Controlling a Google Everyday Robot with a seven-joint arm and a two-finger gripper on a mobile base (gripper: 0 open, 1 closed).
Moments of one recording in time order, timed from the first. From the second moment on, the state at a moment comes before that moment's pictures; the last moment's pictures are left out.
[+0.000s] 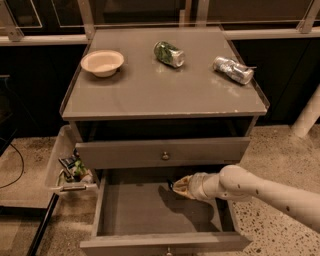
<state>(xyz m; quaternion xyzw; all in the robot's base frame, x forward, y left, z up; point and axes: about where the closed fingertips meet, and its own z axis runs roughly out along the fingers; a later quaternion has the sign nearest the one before) 0.567 -0.101 0.454 -0.56 0.71 0.17 0.38</state>
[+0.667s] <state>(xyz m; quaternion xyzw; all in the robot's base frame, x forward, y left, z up) 0.539 -0.085 0.403 -0.65 0.67 0.15 0.33</state>
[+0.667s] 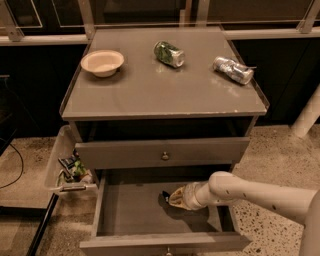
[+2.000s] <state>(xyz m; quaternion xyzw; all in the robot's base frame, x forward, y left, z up) 0.539 -0.085 0.402 -0.65 0.67 0.15 0.33</state>
